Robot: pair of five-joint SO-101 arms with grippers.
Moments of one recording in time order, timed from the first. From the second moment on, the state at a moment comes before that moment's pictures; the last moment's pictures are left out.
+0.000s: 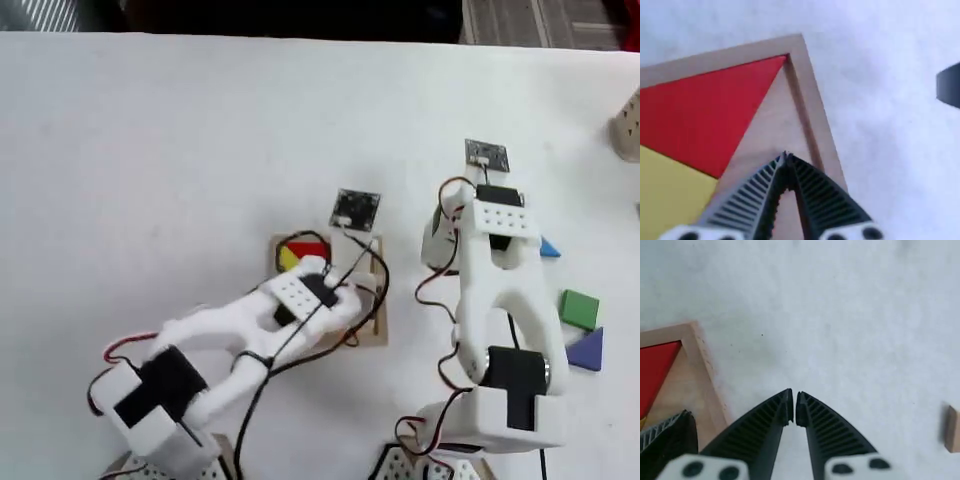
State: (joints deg) left arm 41.3 5.2 41.2 24.5 32.0; right arm 4.6 -0.3 24.5 68.4 -0.5
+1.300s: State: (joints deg) left arm 38.5 -11.5 51.3 31.6 31.5; right arm 5.6 -0.3 24.5 68.3 -0.5
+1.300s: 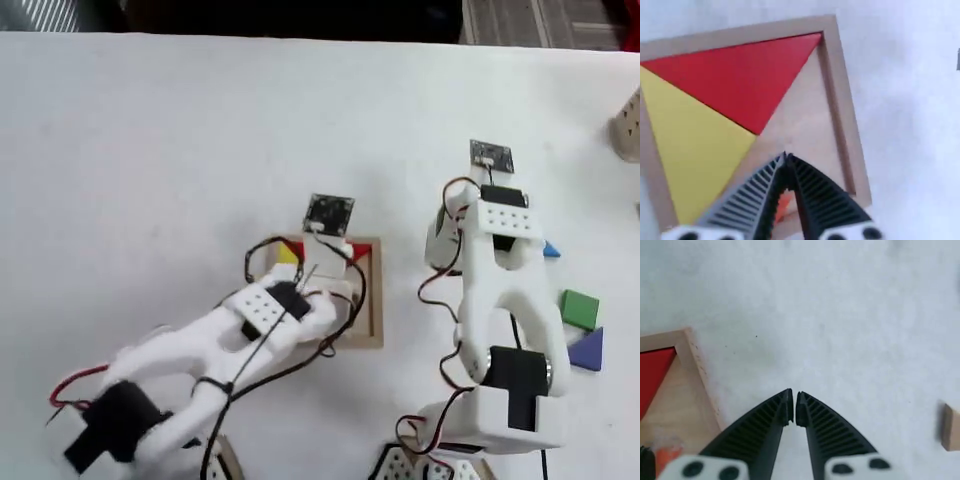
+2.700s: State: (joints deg) left arm 32.2 -5.9 49.5 31.5 18.6; right arm 33.6 -0.3 20.4 68.3 14.5
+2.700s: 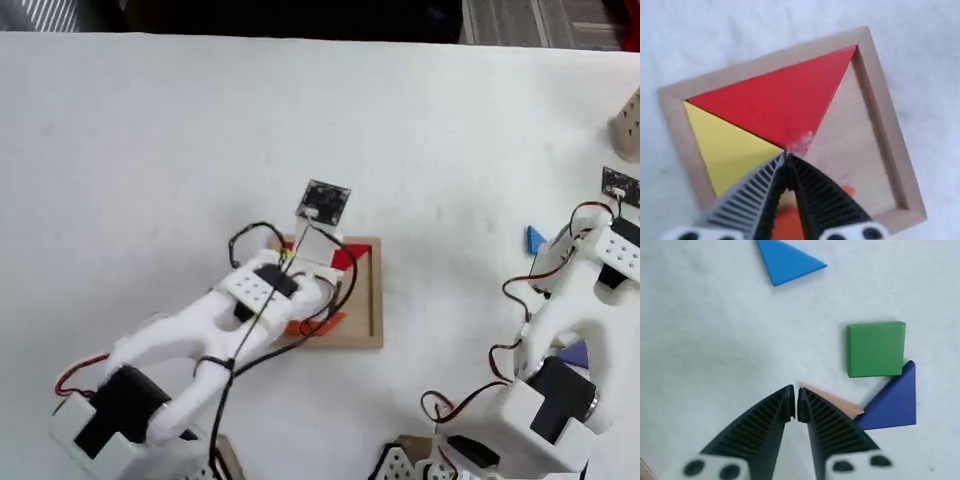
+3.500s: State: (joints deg) left arm 21.8 -18.3 54.9 29.4 18.6; right arm 39.9 -0.3 20.7 77.9 55.0
